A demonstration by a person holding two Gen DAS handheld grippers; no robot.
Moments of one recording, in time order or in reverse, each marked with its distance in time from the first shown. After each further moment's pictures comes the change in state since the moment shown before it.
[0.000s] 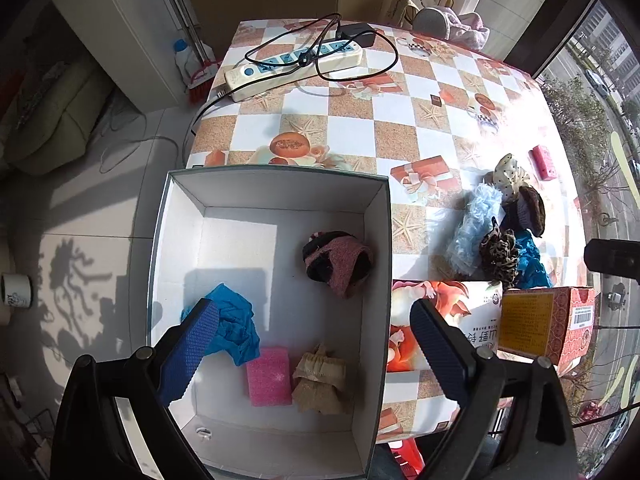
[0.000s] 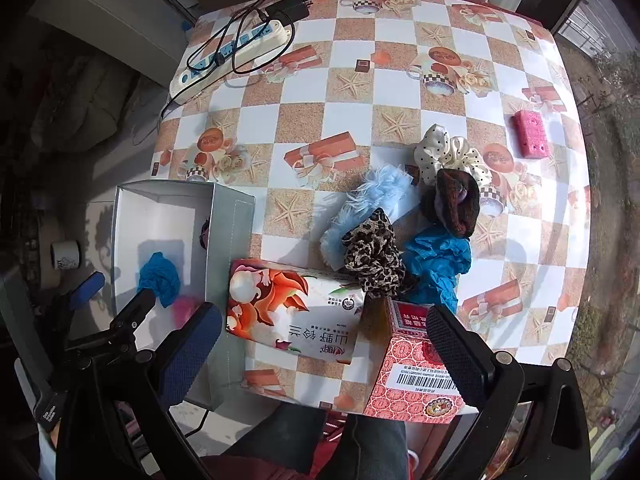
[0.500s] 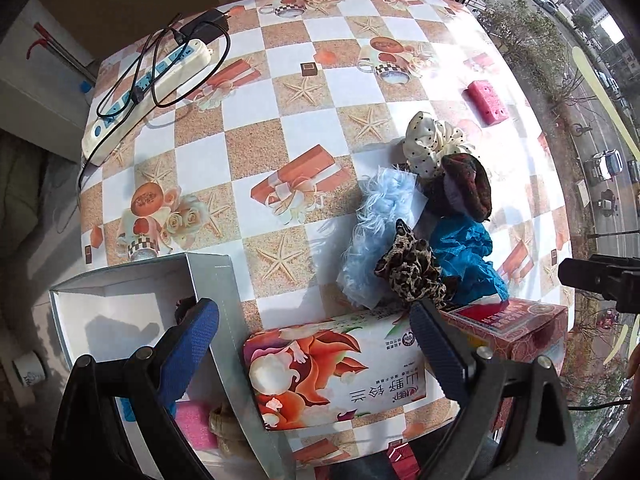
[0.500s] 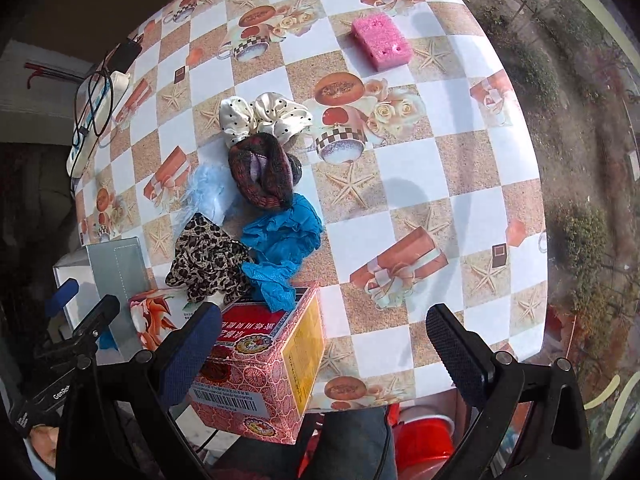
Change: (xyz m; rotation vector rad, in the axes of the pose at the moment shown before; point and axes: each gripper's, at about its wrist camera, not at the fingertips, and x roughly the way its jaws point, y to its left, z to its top) left arm 0.057 -0.134 0.063 0.260 0.139 -0.052; right arm 0.034 -0.161 -0.011 0.317 0.080 -0.009
